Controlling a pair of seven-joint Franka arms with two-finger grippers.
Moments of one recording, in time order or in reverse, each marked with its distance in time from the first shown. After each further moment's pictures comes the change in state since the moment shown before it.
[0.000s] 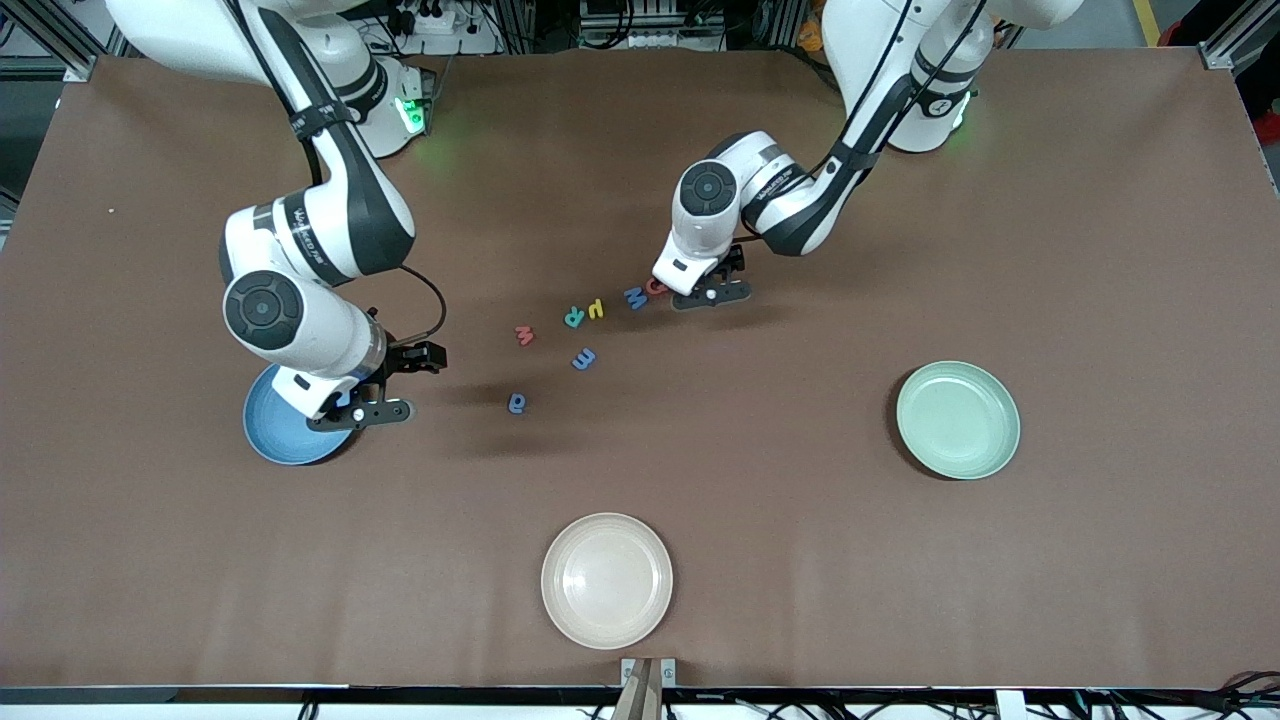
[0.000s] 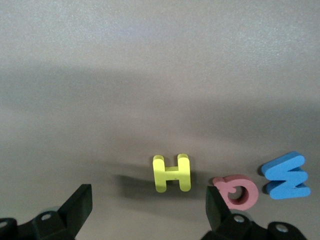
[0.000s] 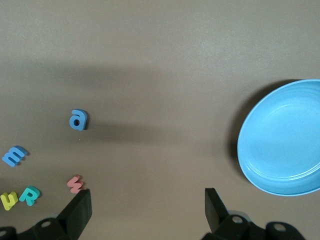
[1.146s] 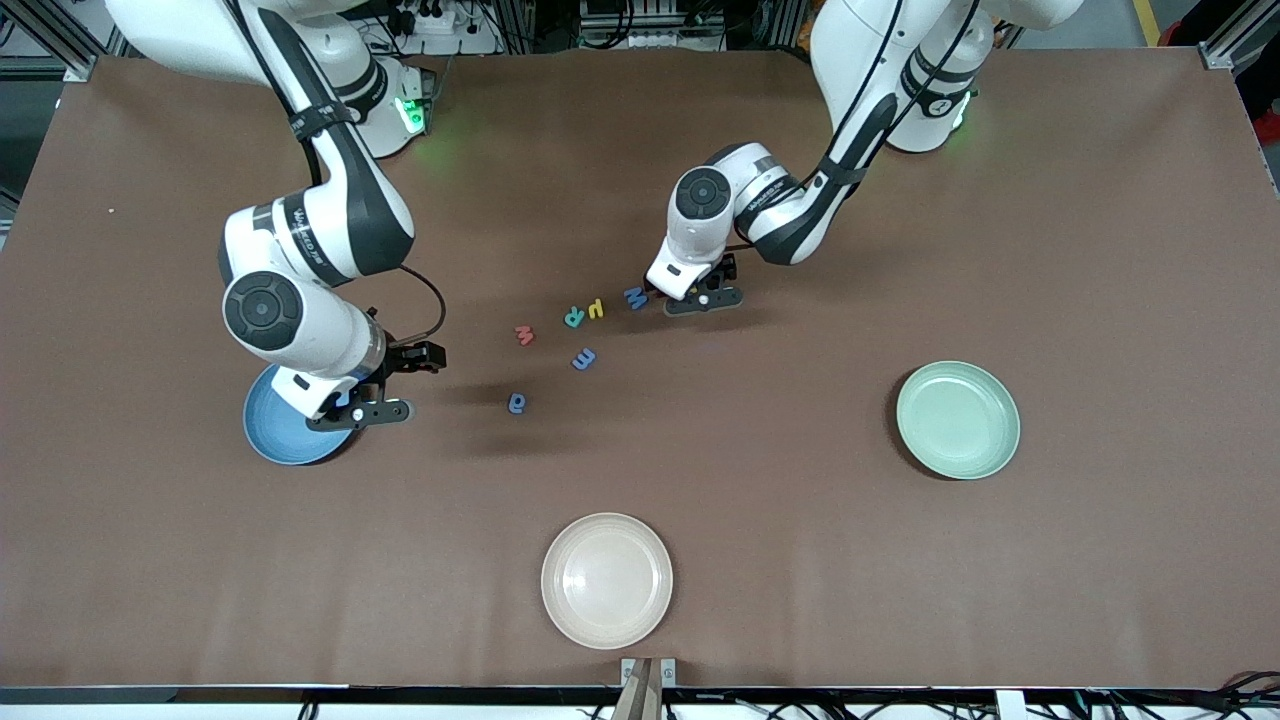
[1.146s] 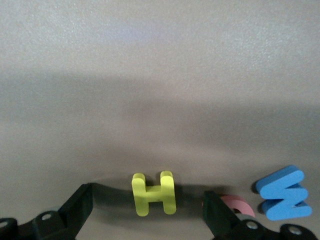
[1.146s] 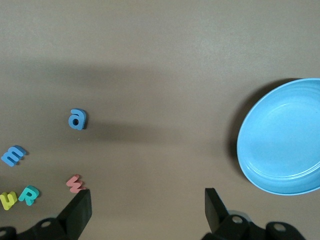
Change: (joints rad) left arm -0.011 0.058 0.005 0.014 0.050 0.086 -0.028; right arm 0.000 0.000 0.000 -0.001 0.000 -0.001 0.000
